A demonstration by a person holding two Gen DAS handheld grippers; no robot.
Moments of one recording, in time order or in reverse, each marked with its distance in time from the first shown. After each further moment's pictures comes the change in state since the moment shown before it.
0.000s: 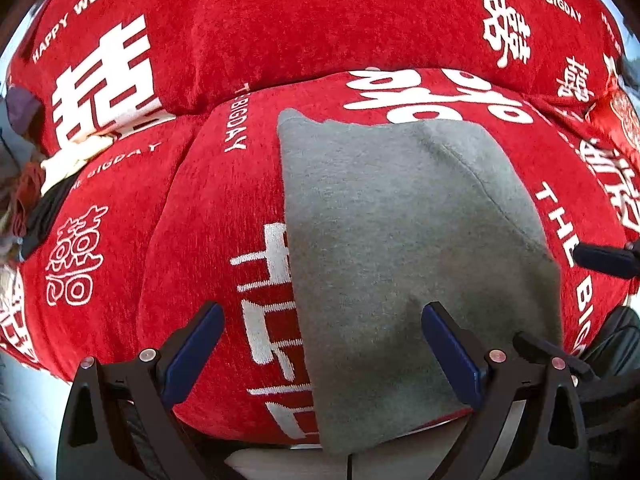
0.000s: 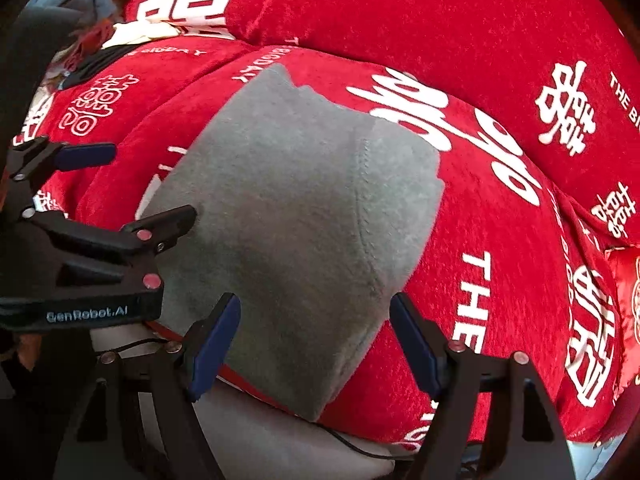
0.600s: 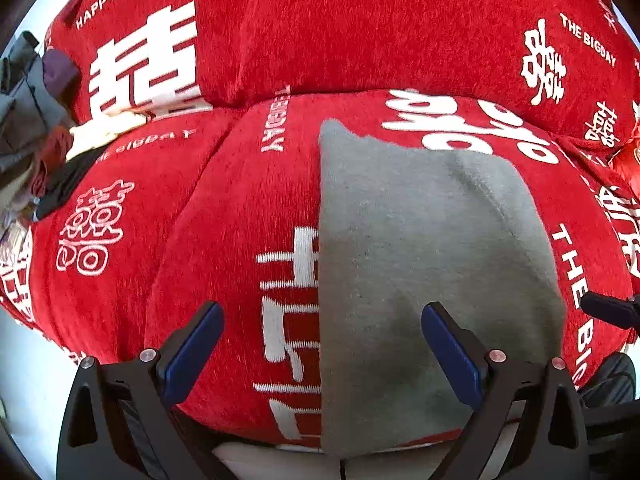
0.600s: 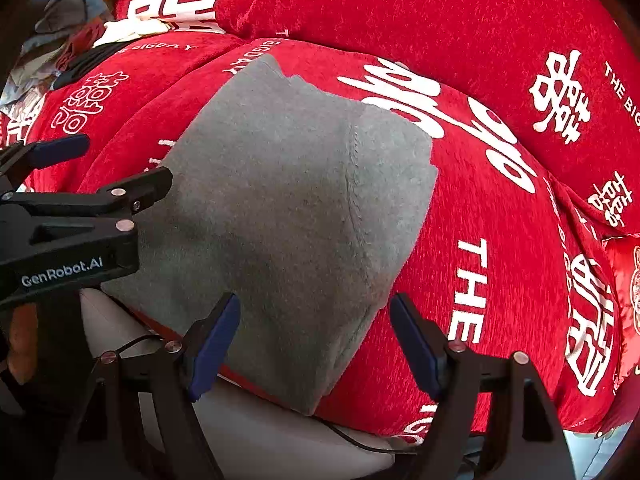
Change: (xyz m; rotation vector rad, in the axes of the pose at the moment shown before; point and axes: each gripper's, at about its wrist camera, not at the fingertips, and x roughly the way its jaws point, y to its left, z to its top) left arm -0.007 0.020 -0.002 -0.155 -0.036 0.044; right arm 0.004 -0.004 -0.004 0.016 0.019 -0.008
